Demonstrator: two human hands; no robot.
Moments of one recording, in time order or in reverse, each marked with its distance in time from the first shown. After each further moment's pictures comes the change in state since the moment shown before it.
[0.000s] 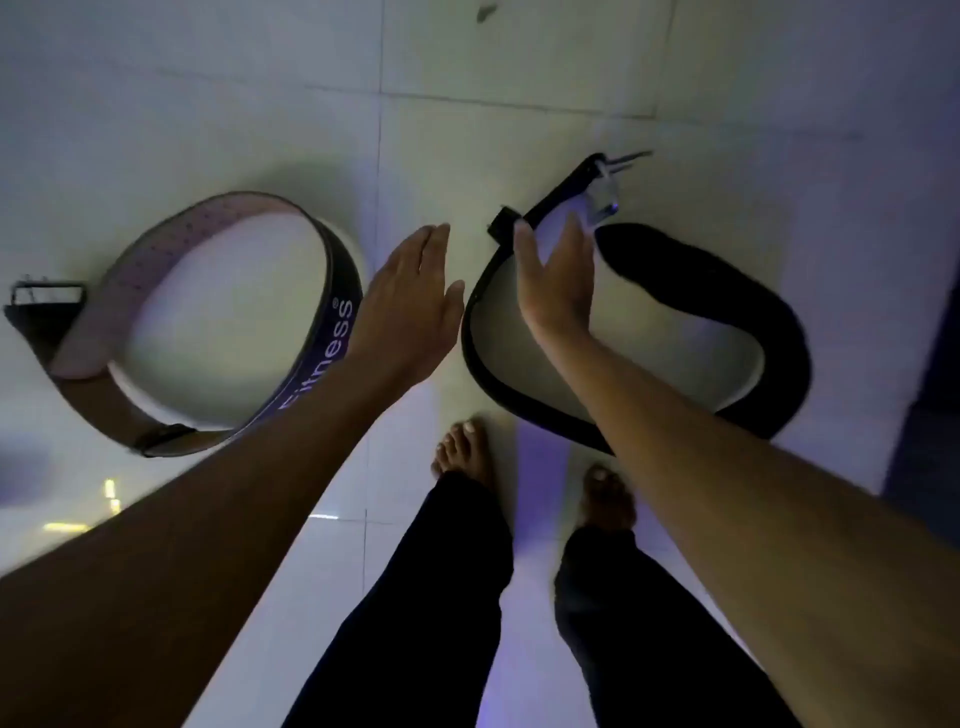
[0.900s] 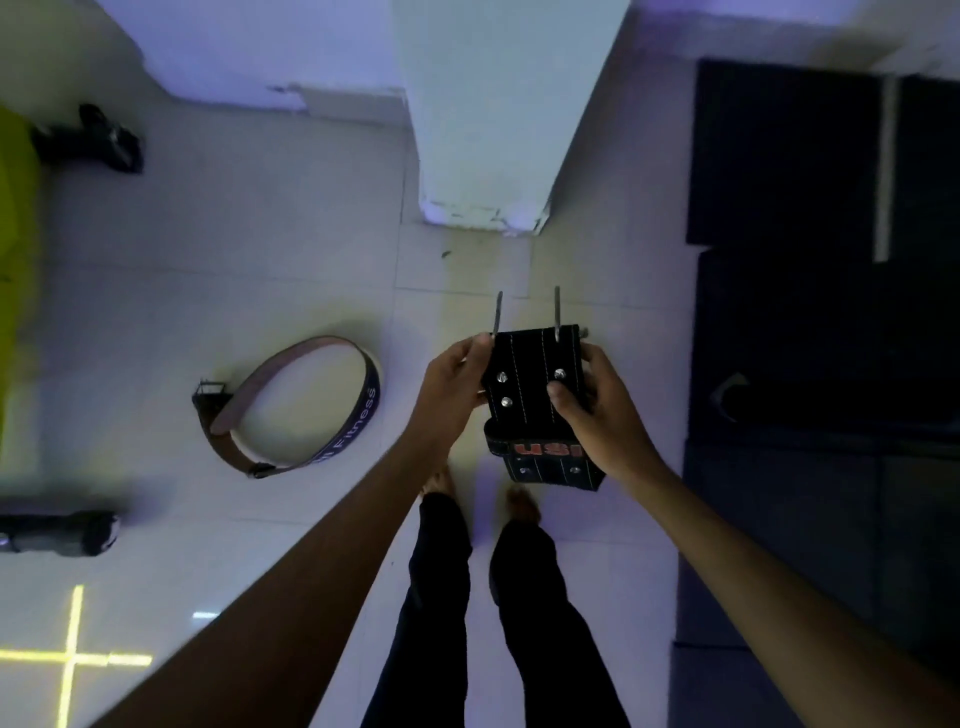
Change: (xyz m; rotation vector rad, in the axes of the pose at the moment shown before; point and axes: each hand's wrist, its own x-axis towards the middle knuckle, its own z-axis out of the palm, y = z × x) left_hand -0.199 0.269 -0.270 -1.177 -0.021 -0.234; right_hand -0.265 -0.198 -0.355 0.114 -0.324 -0.241
